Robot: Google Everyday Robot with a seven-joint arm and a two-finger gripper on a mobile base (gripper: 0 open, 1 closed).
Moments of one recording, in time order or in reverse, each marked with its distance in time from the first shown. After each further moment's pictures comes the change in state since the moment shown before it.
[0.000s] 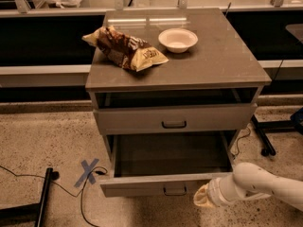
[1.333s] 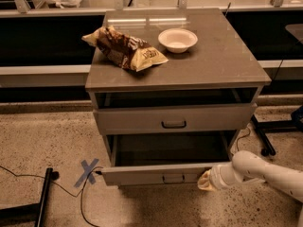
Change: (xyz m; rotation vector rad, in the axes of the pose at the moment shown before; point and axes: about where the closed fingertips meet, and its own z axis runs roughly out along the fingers) arm 0.051 -0.078 0.023 0.066 0.043 -0.045
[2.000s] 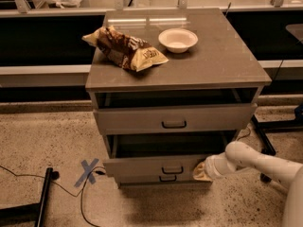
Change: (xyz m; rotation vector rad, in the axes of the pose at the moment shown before) arm -0.011 -0.041 0.009 0.015 0.001 -0.058
